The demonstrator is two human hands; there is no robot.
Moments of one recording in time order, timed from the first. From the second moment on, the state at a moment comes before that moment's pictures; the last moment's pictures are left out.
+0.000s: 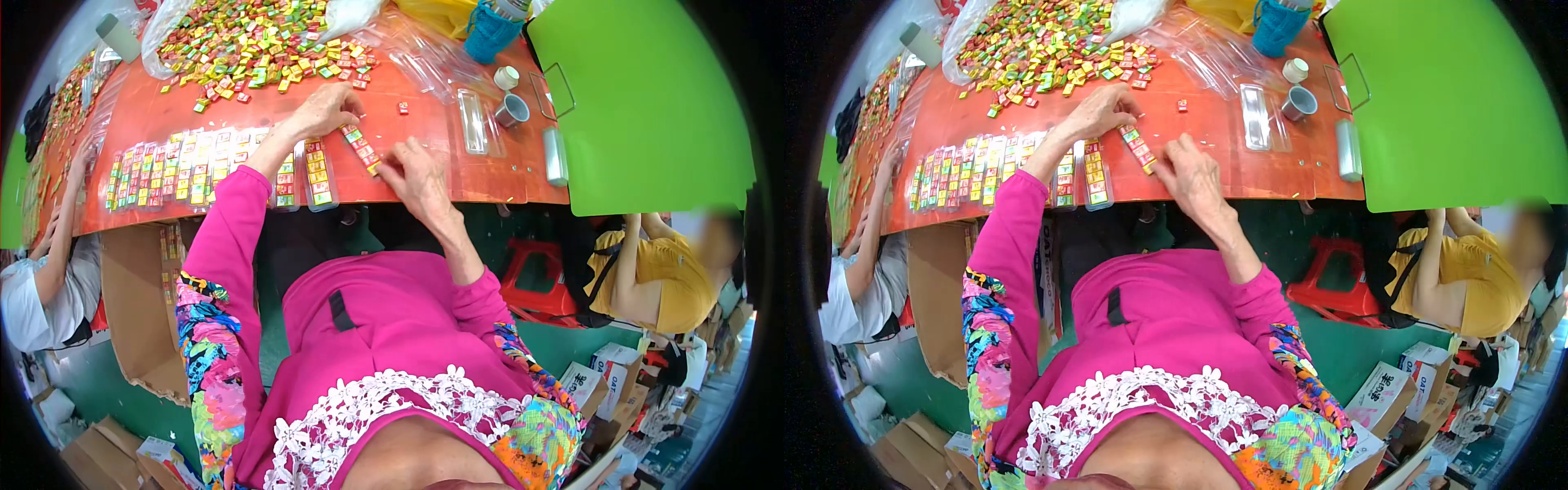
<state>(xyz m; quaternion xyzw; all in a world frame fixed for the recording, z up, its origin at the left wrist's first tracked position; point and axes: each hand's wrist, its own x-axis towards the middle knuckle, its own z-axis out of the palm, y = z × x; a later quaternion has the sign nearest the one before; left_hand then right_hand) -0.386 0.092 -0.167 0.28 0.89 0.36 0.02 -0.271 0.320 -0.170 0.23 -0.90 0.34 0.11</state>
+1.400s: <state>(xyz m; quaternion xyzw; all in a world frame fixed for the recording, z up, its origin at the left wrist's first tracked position) -0.362 0.100 -0.162 0.31 0.89 0.32 -0.06 -0.318 0.447 -0.145 0.01 -0.90 0.24 0.37</state>
